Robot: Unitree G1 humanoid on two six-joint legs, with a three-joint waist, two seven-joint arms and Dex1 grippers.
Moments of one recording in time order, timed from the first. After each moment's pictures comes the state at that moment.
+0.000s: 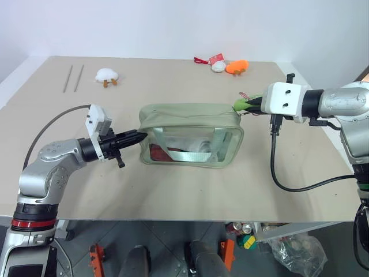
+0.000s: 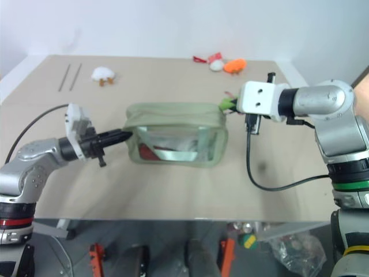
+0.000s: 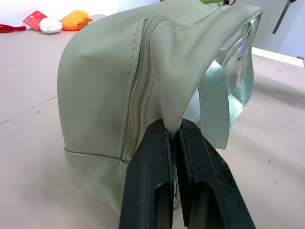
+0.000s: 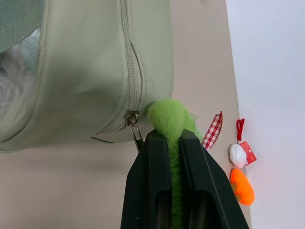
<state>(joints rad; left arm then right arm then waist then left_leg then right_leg) -0.45 0.63 0.12 -0.10 -0.59 0.55 -0.97 -0.82 -1.00 0.16 0.06 0.00 0.04 1.11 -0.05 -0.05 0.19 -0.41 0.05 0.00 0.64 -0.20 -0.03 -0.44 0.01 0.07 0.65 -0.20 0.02</state>
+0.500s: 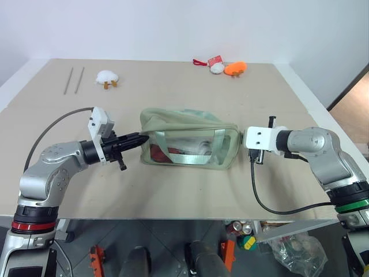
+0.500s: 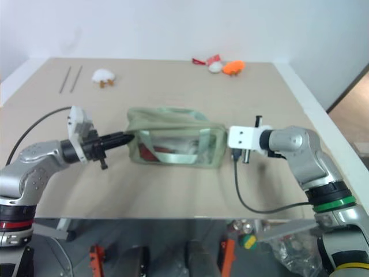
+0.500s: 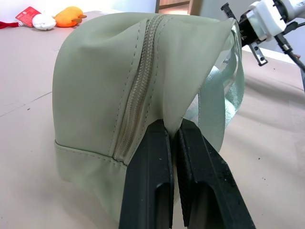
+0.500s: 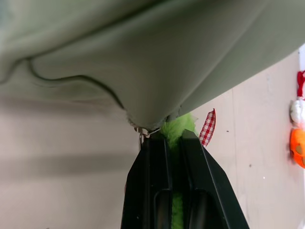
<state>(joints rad) -0.44 0.63 0.11 -0.12 -0.60 0.57 -0.95 -0.66 -0.88 0.26 0.21 -0.22 -0.05 0.93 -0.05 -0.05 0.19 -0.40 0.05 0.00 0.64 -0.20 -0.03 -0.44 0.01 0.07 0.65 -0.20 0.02</state>
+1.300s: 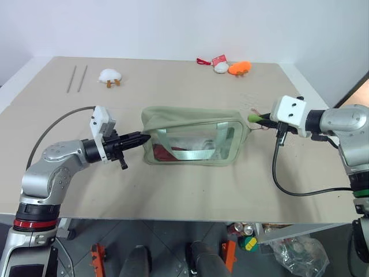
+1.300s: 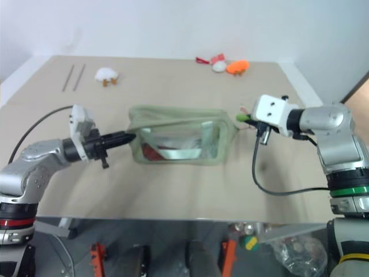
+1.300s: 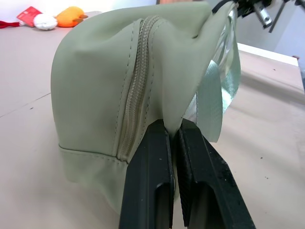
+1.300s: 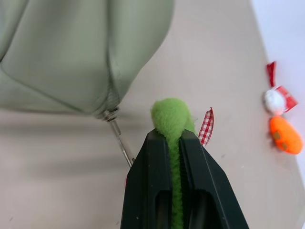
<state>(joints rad) -0.46 0.62 0.09 -0.11 -0.60 0.56 -0.97 -0.73 -0.96 0.12 0.31 -0.04 -0.03 1.06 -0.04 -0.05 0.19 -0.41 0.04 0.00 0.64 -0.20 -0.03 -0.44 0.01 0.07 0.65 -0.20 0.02</state>
